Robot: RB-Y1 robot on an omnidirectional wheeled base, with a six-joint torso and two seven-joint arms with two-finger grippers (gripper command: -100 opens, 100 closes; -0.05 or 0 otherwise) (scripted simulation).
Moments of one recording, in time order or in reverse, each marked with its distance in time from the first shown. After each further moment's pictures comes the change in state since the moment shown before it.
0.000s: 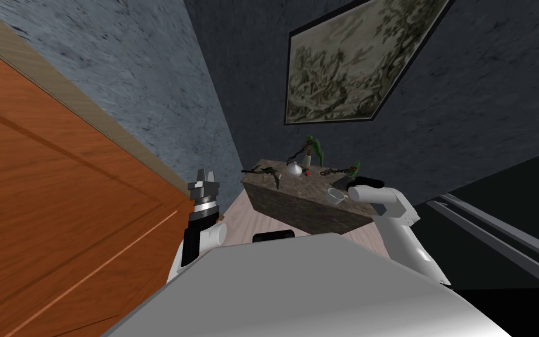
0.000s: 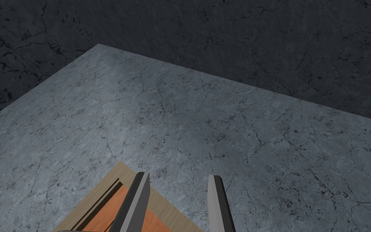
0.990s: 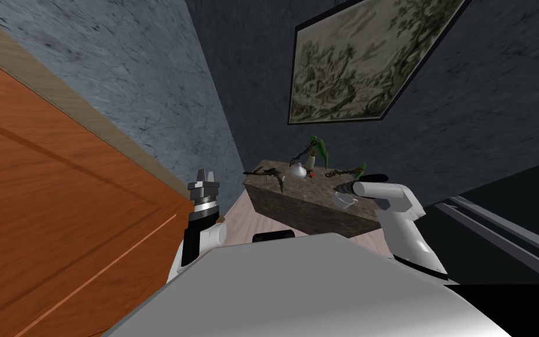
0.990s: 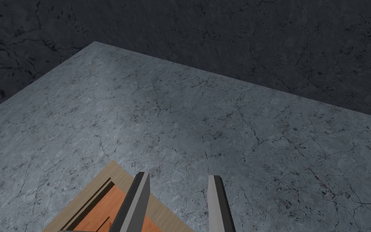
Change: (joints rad) left arm 0.000 0.000 0.000 0.000 0.000 0.000 0.000; right arm -0.068 -0.033 -0.068 0.072 -0.051 0.285 -0.165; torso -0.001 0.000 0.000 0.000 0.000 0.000
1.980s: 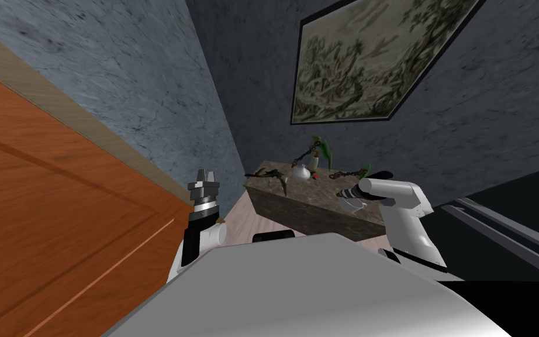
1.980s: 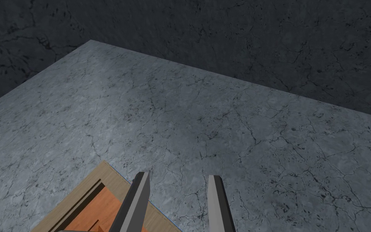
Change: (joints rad) left arm 0.000 0.000 0.000 0.000 0.000 0.000 0.000; right arm -0.053 -0.025 -0.070 0.069 -0.050 0.292 -0.167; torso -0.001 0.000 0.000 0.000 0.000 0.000
